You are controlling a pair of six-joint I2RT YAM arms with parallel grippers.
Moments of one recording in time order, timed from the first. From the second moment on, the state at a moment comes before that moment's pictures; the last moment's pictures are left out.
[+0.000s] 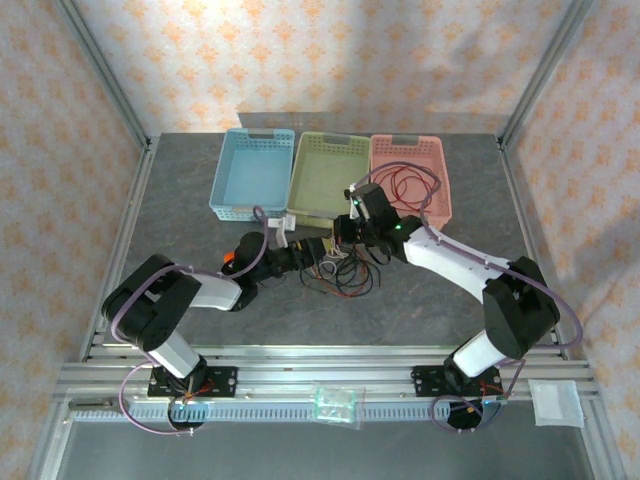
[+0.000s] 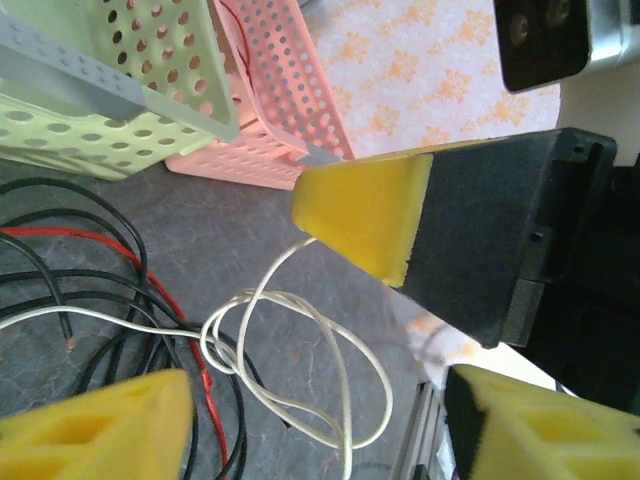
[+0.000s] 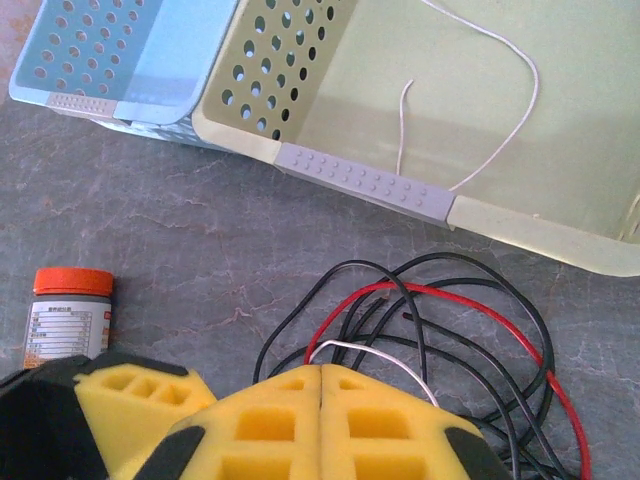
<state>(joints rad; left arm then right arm) -0.54 1.62 0.47 0.97 0.48 -0.98 0.64 1.53 1.06 -0.28 -0.12 0.52</state>
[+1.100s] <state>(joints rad) -0.54 1.55 0.59 0.44 0.26 -0.71 0.64 1.20 1.05 -0.37 0.39 0.56</state>
